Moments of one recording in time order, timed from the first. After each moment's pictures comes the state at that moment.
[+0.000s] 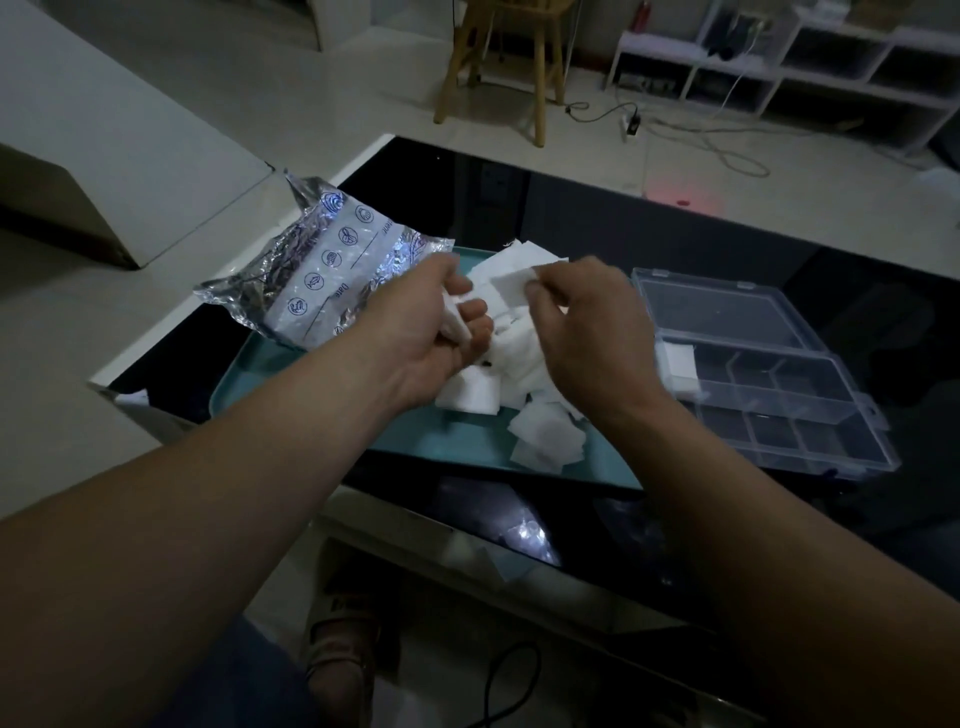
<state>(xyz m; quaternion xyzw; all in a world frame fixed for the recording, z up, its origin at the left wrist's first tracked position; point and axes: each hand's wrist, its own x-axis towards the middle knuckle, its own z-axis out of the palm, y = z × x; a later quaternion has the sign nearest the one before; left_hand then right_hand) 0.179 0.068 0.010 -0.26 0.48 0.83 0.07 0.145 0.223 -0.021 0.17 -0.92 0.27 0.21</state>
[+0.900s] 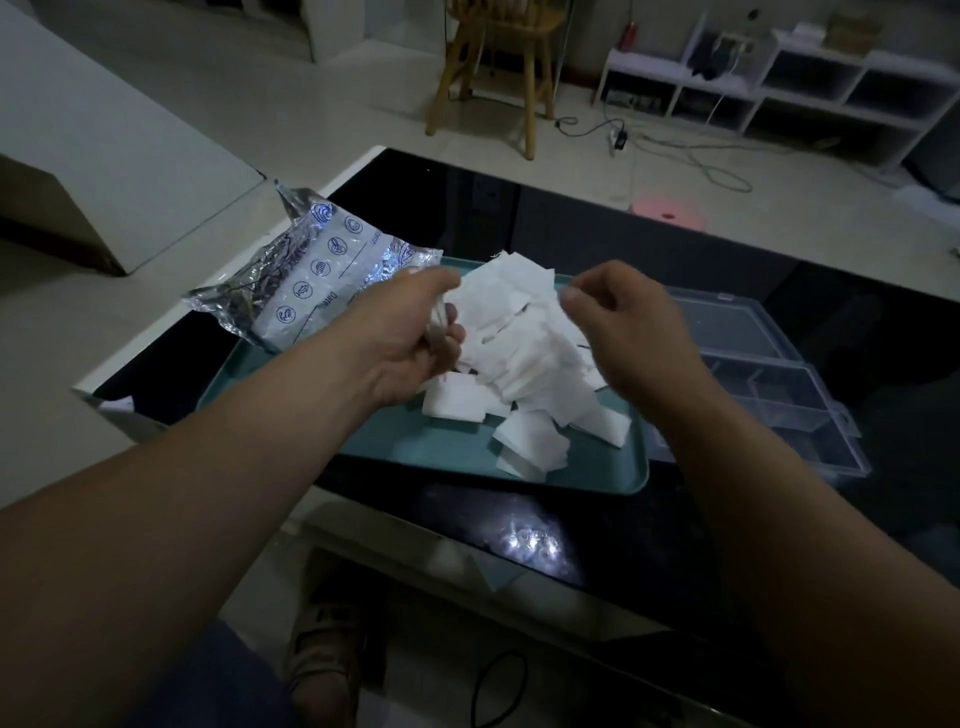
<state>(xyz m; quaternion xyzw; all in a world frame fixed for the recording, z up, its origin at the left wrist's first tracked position) 0.172 0.061 0.008 -0.25 0.51 0.82 0.09 0.152 0.262 0.010 0.09 -0.89 0.45 0.04</state>
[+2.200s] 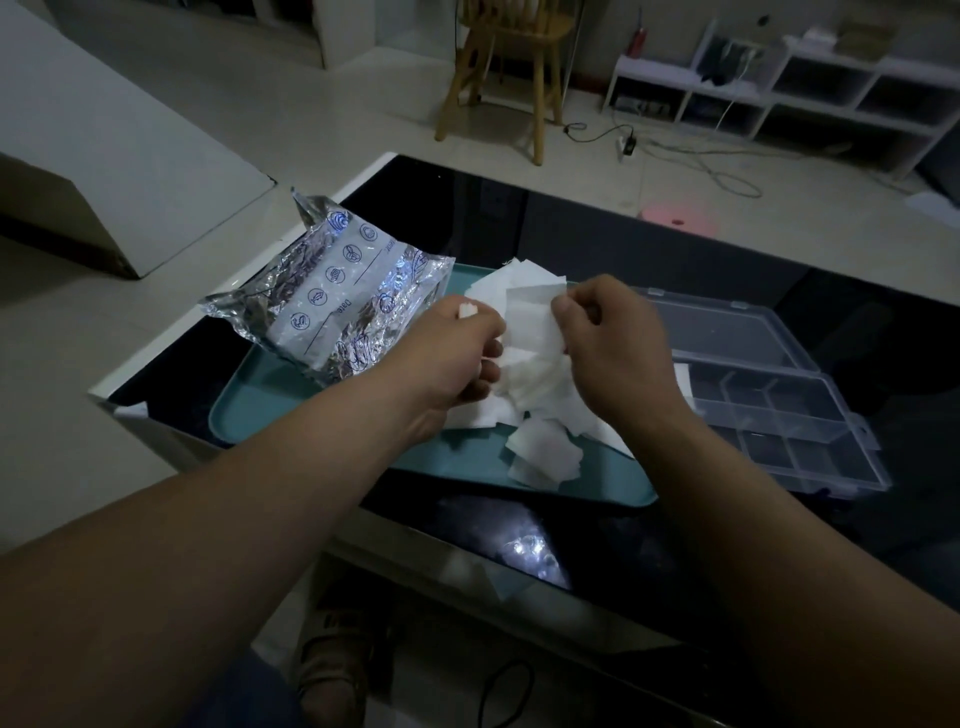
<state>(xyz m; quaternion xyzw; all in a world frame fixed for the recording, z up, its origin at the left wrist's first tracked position) 0.181 0.082 -0.006 -0.19 0.66 0.72 0.06 0.148 0.237 -0.008 0.07 -0.90 0.42 0.10</state>
